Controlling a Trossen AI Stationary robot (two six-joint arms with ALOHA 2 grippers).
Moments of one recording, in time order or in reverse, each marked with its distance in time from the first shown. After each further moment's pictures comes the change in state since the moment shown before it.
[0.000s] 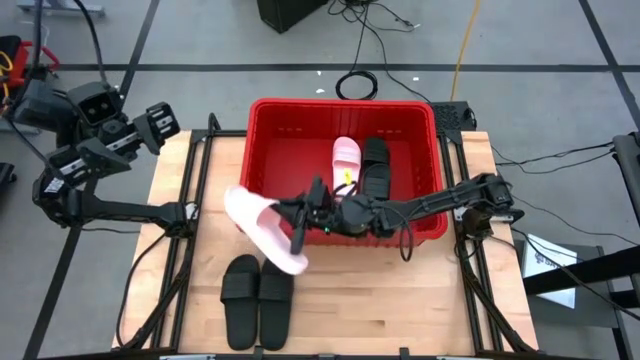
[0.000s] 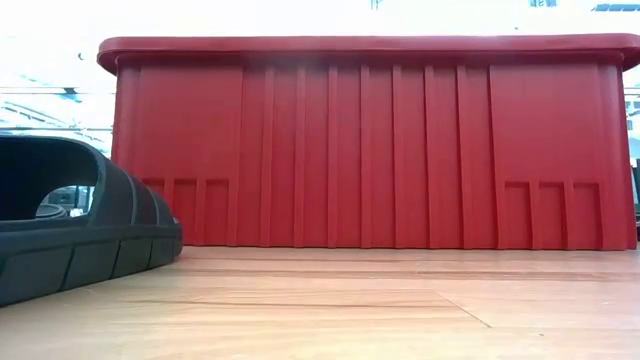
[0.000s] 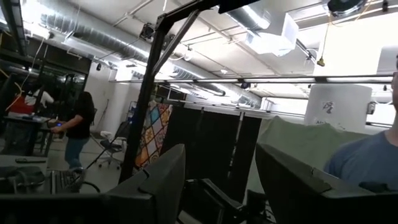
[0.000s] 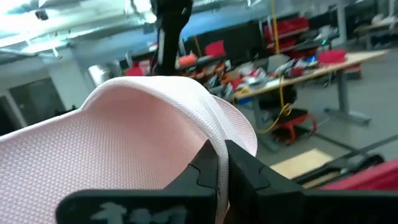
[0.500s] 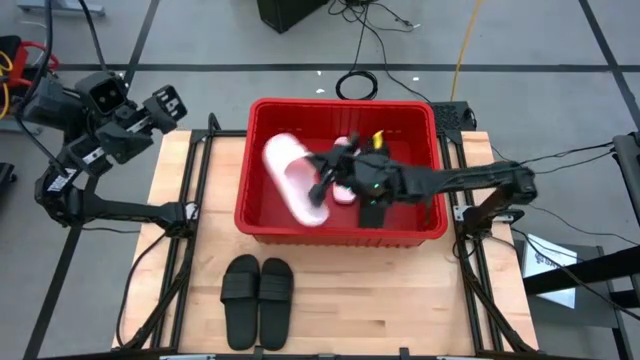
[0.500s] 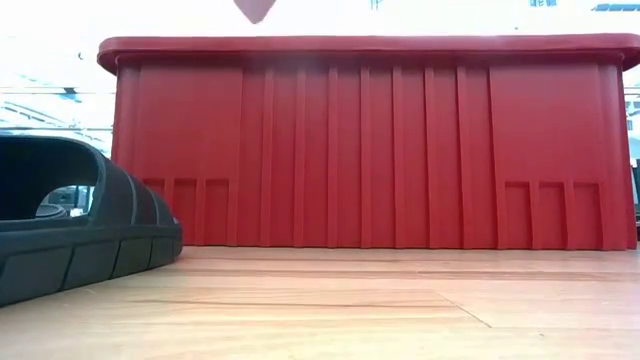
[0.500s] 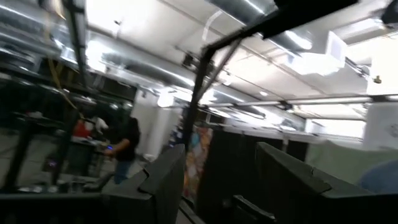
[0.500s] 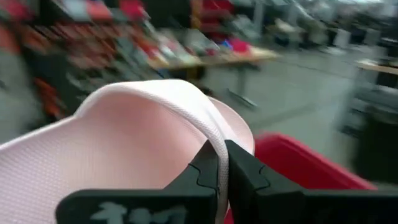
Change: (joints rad) left arm 0.003 0.019 0.000 -0.003 -0.206 0.097; right arm -0.137 -0.209 0.000 -0.472 0.168 -0.166
